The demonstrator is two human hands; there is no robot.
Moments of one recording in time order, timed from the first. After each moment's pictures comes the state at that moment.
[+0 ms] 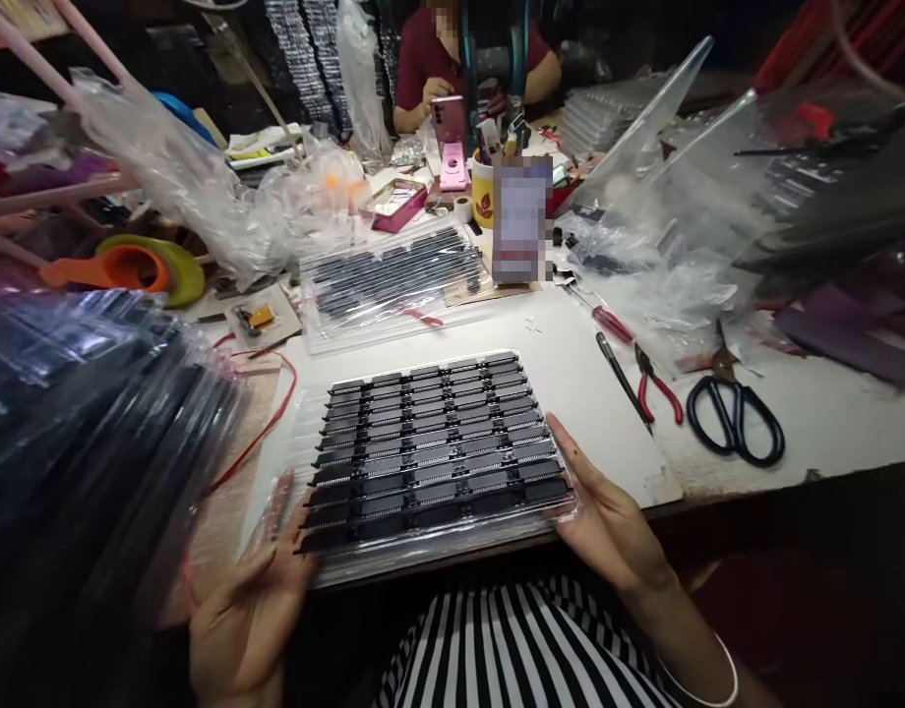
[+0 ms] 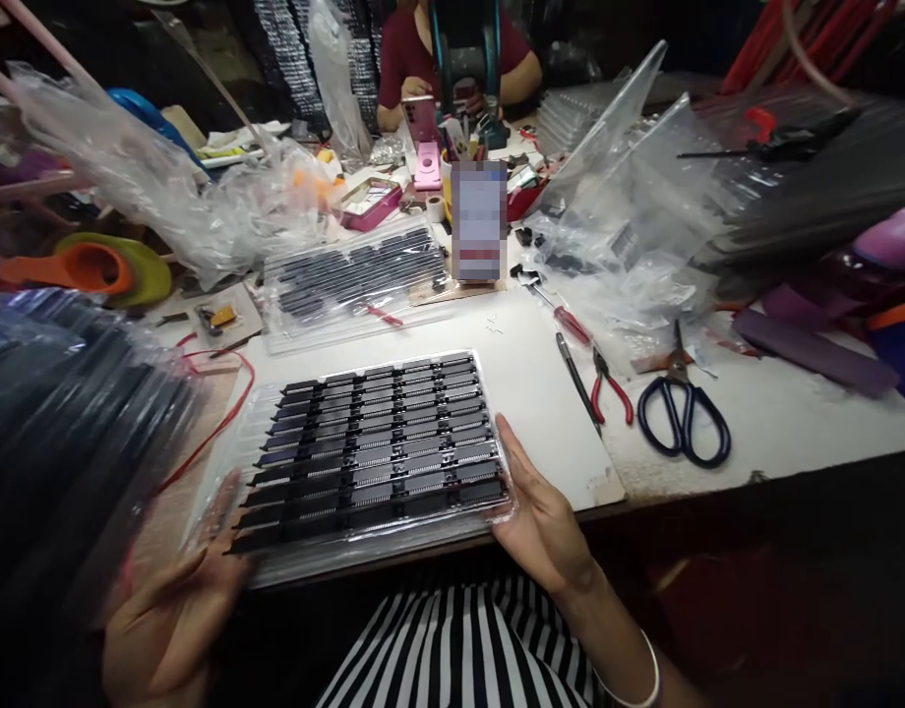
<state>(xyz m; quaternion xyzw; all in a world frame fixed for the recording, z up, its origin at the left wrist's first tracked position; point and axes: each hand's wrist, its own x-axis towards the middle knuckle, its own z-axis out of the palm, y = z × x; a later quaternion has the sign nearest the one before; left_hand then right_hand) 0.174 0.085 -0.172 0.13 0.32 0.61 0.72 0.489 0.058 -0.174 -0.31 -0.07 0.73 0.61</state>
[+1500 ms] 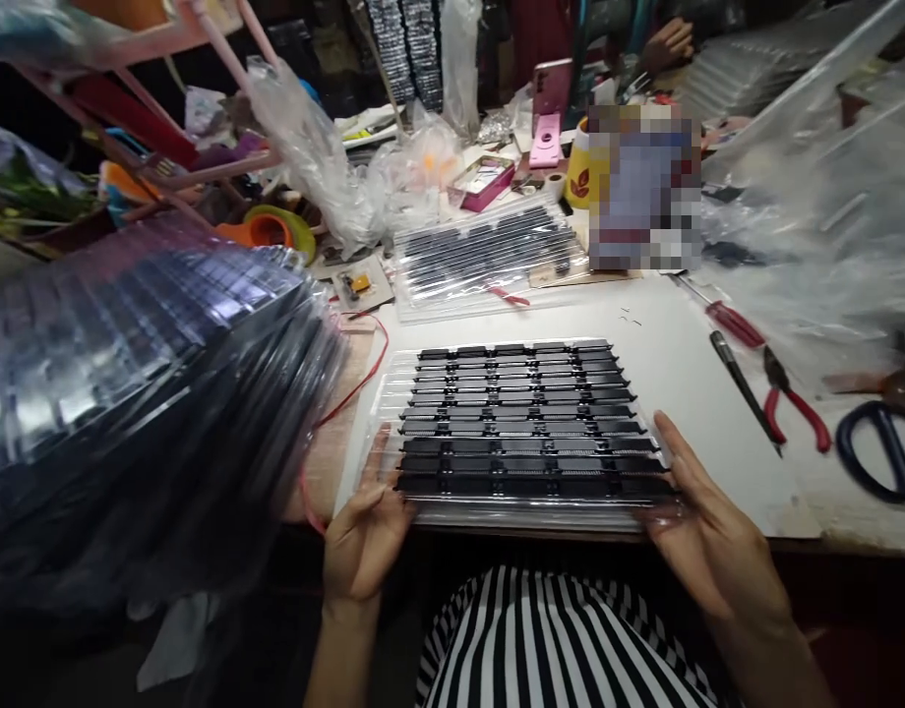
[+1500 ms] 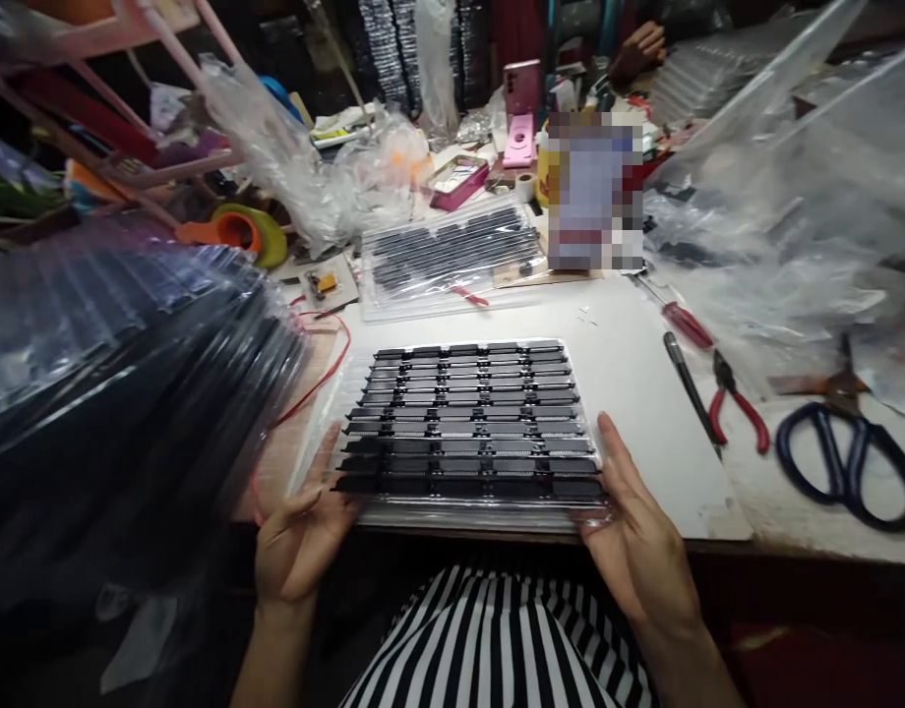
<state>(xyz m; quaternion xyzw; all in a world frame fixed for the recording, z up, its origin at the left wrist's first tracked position) 0.173 0.079 -0.174 0.12 0.34 0.56 0.74 0.472 0.056 -0.168 -0.48 -0.06 0.62 0.62</state>
